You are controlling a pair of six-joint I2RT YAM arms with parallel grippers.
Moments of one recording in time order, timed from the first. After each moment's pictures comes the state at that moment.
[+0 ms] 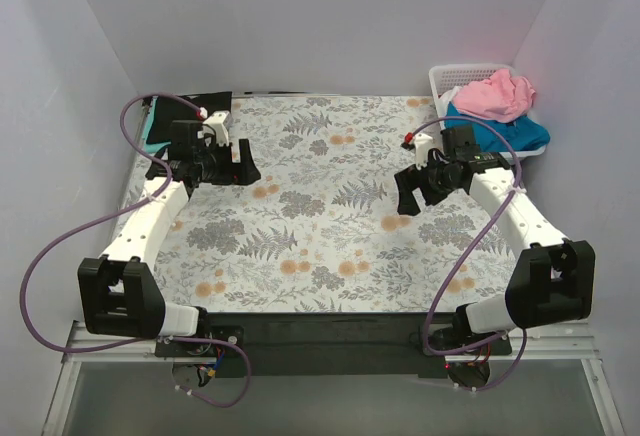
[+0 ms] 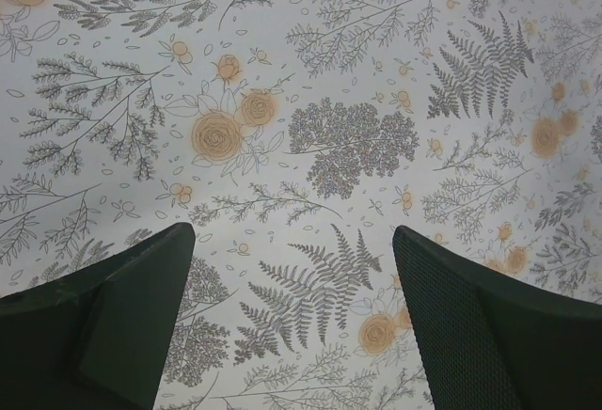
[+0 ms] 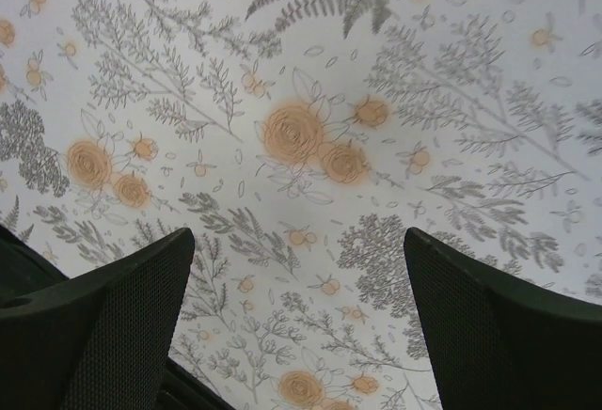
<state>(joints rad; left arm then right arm) -0.10 1.36 1.09 -0.48 0.38 -0.11 0.20 1.40 1.10 -0.78 -0.45 -0.33</state>
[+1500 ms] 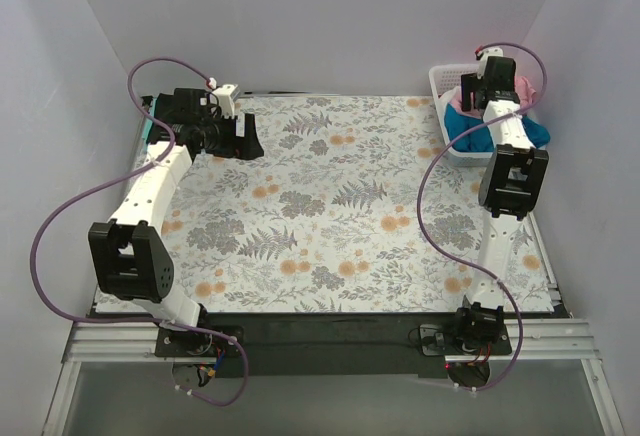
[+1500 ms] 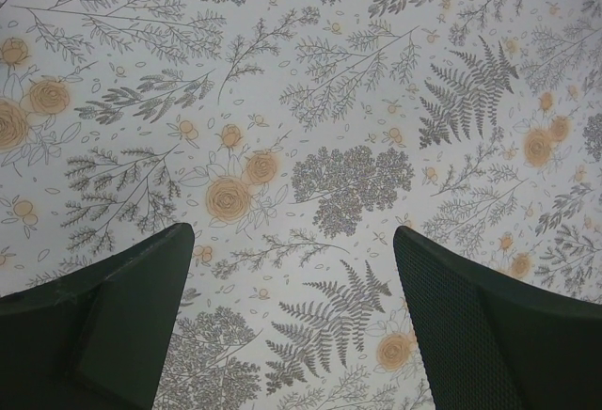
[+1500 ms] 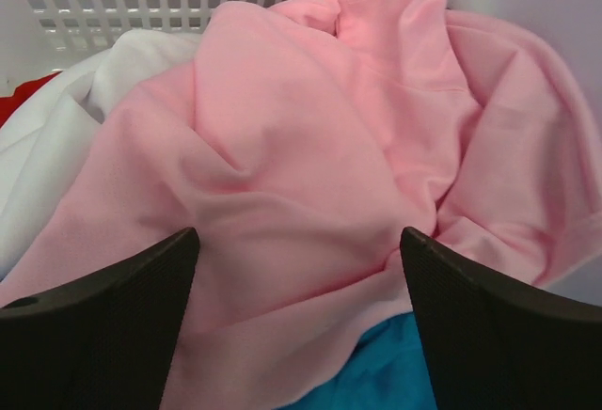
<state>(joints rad) -0.10 1.58 1.43 -0.61 0.45 0.00 -0.13 2.40 2.17 -0.32 0.17 -0.27</state>
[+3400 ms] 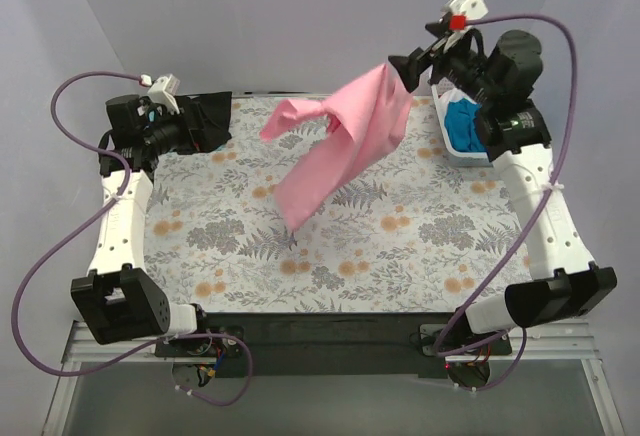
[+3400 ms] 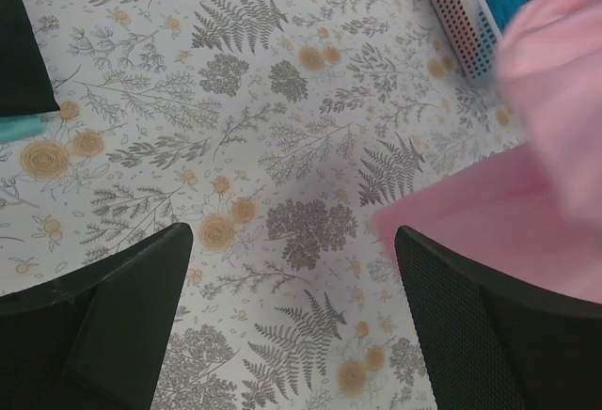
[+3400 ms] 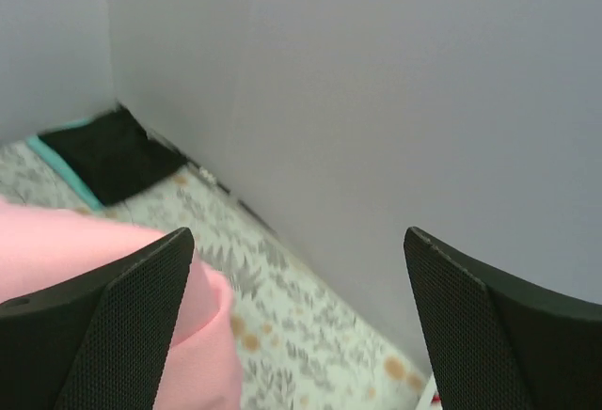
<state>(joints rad) 0.17 1.37 1.30 -0.43 0.74 -0.17 0.25 1.42 1.77 -0.14 -0.51 -0.18</state>
